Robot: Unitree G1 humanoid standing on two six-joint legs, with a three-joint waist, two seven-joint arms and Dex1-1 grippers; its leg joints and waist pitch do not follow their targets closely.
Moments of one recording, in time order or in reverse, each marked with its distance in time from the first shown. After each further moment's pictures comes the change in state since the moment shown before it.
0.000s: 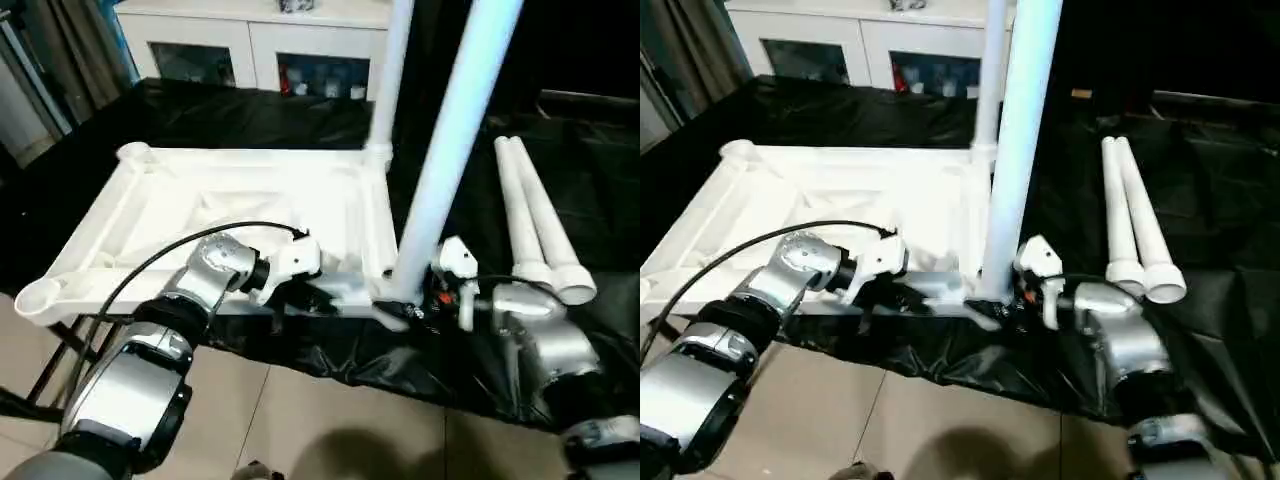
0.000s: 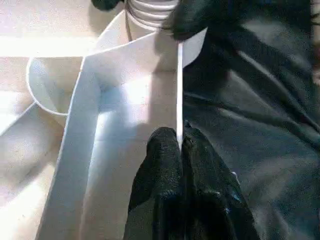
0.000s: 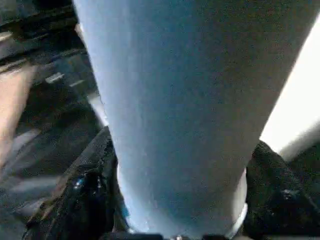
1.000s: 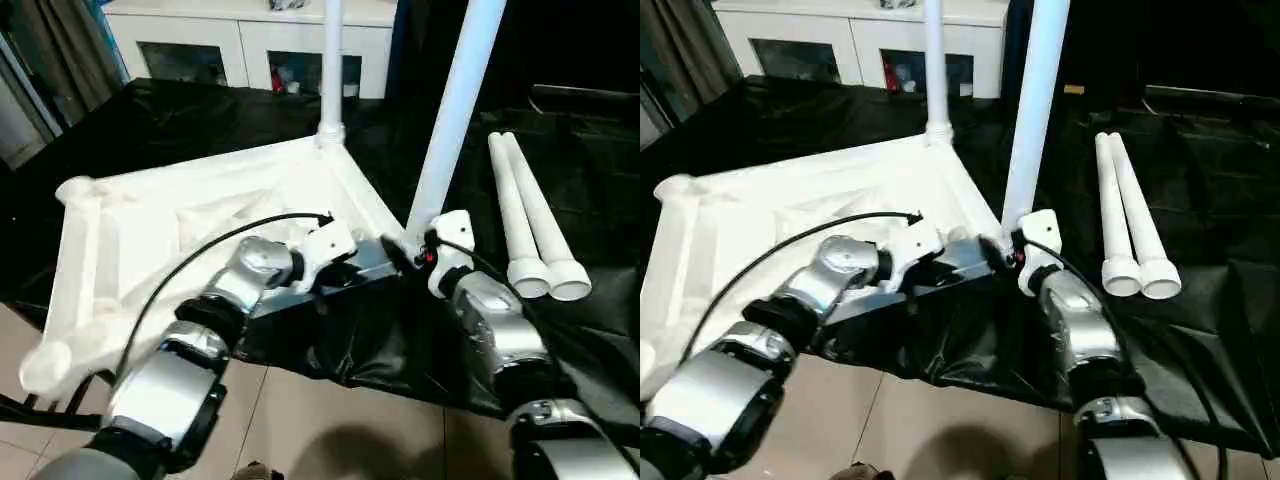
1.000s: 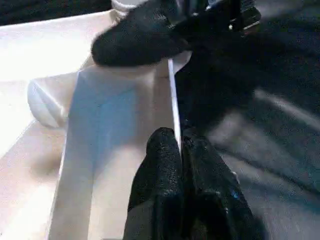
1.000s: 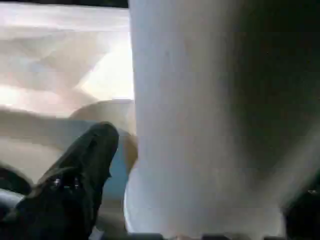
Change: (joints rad) left arm -0.016 -0.075 0.005 0.010 0.015 0.012 0.163; right arm -0.074 0.087 -0.061 0.132 -0.052 -0.097 -0.310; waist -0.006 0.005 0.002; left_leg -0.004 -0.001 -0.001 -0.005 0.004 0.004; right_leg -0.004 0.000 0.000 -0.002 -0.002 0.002
